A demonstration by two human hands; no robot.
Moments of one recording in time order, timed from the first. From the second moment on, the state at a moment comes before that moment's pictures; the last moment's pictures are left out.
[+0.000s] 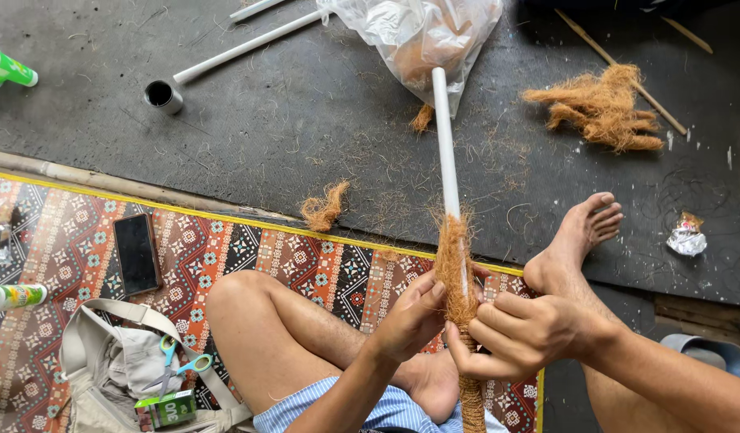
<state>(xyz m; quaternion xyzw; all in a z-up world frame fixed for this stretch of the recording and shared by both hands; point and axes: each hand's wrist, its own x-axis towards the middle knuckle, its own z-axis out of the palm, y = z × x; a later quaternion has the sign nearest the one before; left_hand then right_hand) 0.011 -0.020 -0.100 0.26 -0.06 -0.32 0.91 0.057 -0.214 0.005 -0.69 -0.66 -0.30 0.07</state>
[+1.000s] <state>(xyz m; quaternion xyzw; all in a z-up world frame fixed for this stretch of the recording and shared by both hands) 0.118 0.151 -0.247 0.98 0.03 0.02 0.20 0.068 -0.268 -0.061 -0.81 -0.56 -0.17 -0.02</state>
